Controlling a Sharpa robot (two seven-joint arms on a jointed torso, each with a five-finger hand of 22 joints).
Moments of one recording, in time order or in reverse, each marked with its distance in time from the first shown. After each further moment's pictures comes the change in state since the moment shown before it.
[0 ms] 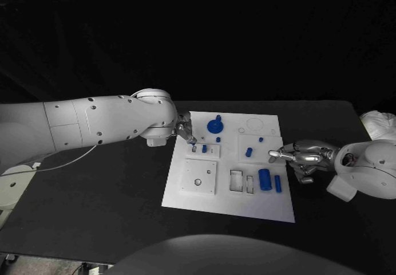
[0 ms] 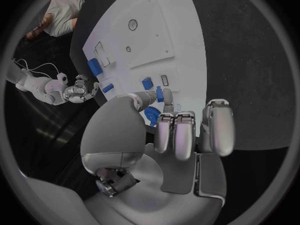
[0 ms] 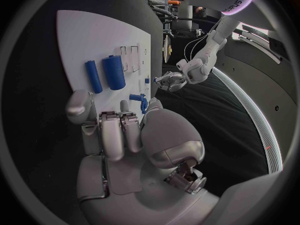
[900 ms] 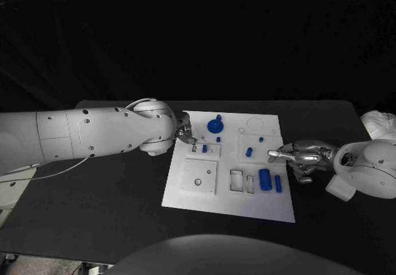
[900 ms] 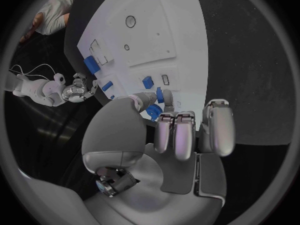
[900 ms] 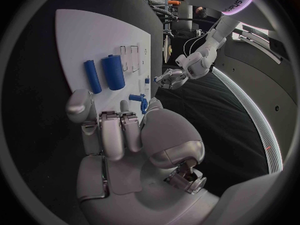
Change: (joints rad) left arm -0.021 -0.046 -0.013 0.114 -0.077 -0.174 -0.063; left_hand -0.036 0.045 -0.063 0.002 0.092 -0.038 0.009 0.032 0.033 0.000 0.000 0.000 0.000 0.000 0.000 0.000 0.000 0.000 0.000 0.000 0.000 0.000; right arm 0.000 0.003 0.000 0.000 0.000 -0.003 0.001; right_hand 0.000 0.000 0.000 0.000 0.000 0.000 0.000 0.000 -0.002 -0.006 -0.003 -0.006 -0.002 -0.003 -0.003 -0.006 0.000 0.000 -0.007 0.000 -0.016 0.000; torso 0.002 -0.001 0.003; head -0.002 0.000
